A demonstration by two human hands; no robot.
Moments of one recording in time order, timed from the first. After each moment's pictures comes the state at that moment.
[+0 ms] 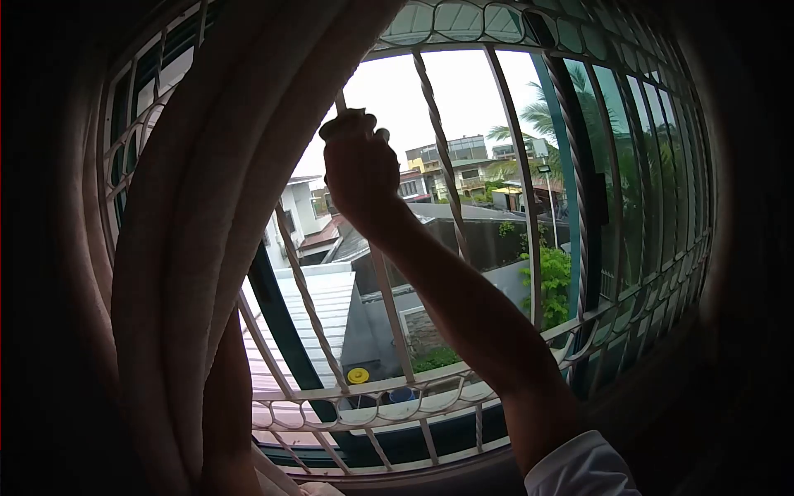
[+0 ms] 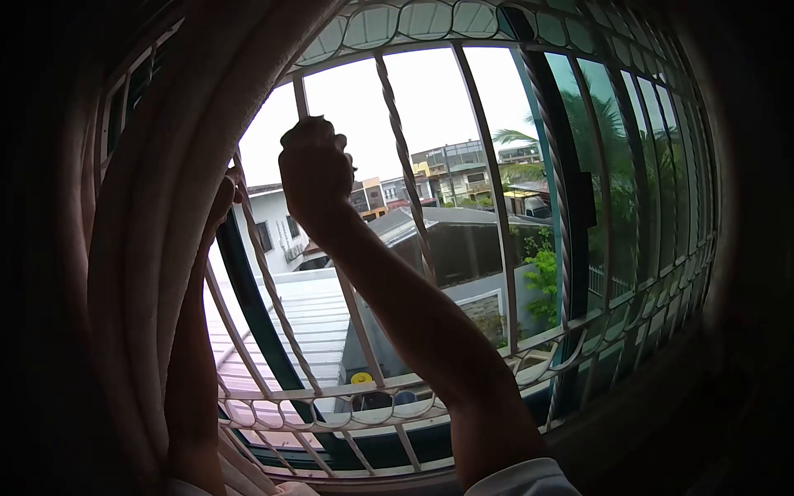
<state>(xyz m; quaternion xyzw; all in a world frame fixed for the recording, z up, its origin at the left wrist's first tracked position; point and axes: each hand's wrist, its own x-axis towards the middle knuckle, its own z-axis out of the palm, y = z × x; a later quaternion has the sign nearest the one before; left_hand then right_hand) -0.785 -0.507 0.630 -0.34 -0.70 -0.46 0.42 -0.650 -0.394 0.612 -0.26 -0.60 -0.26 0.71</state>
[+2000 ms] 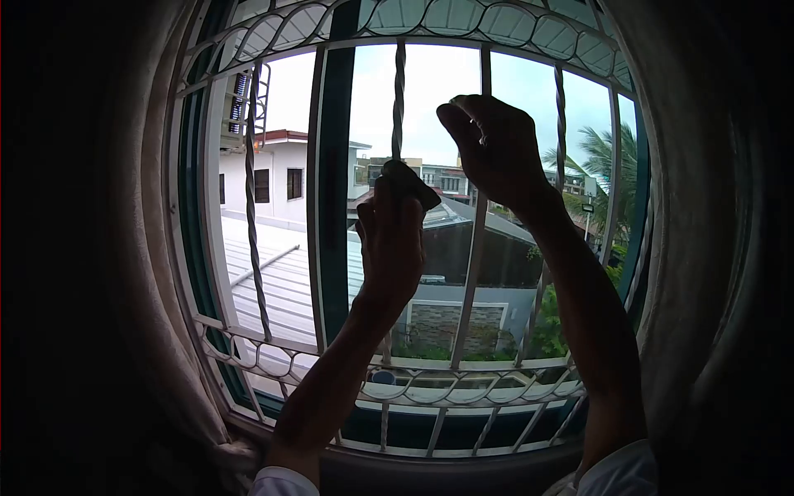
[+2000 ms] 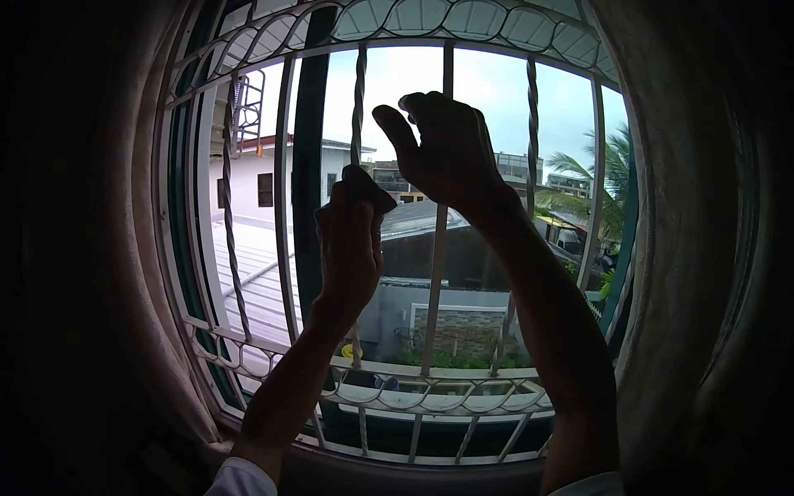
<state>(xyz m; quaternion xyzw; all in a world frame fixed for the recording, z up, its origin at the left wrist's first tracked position) -0.752 -0.466 0.485 -0.44 -0.45 -0.47 0.62 -0.615 -0.403 0.622 0.14 -0.70 -0.16 0.68</state>
